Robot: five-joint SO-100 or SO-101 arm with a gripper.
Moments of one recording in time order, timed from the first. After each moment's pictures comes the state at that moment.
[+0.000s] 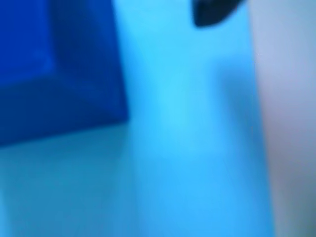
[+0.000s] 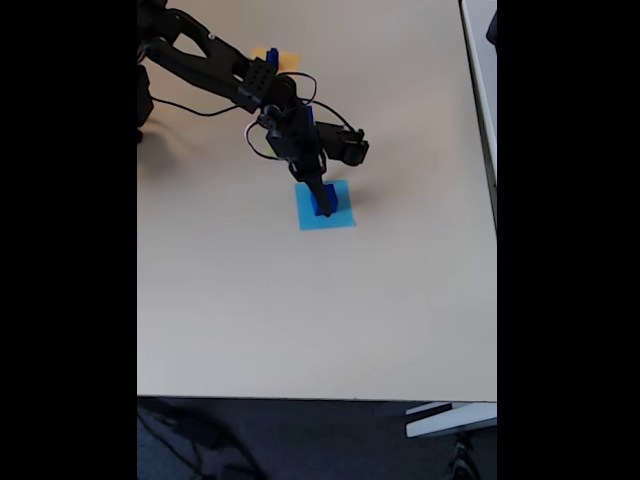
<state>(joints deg) 22.0 63.3 81.9 43.2 57.7</state>
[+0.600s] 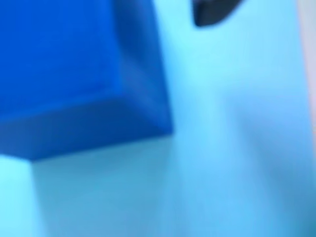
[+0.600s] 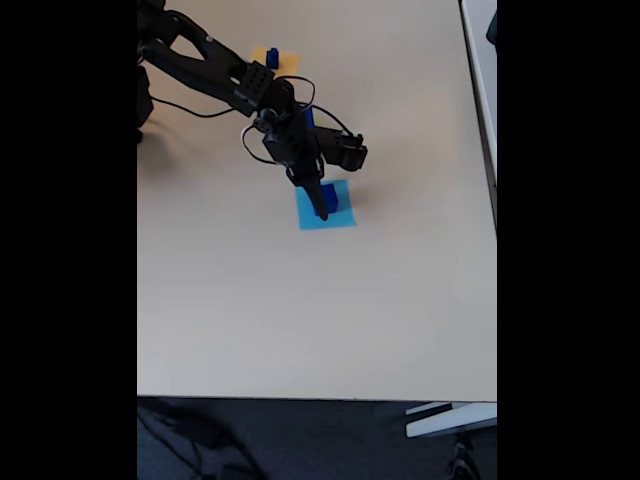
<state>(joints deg) 23.2 63.5 81.9 42.7 57.3</state>
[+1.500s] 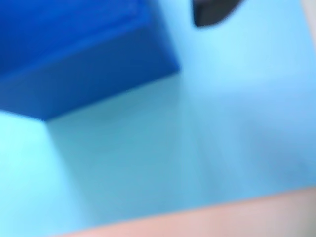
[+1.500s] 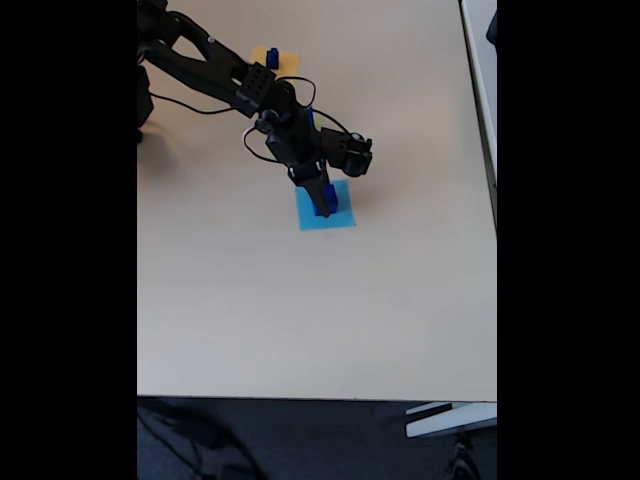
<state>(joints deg) 22.8 62.8 81.9 38.2 68.2</state>
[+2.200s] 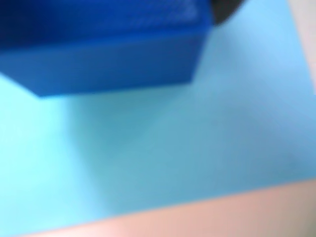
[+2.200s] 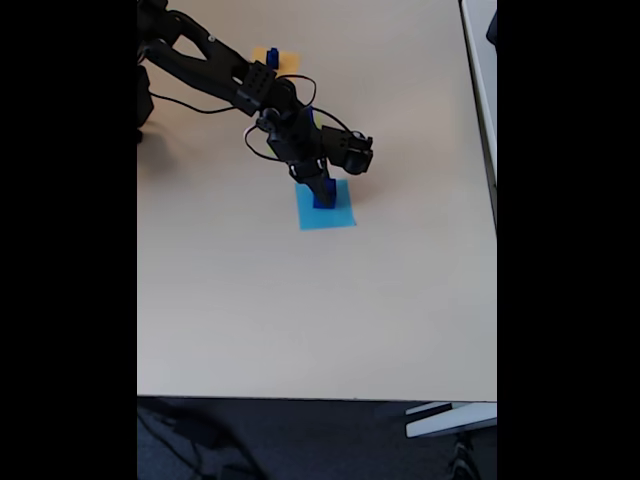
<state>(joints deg) 22.2 62.8 82.1 38.1 68.2</state>
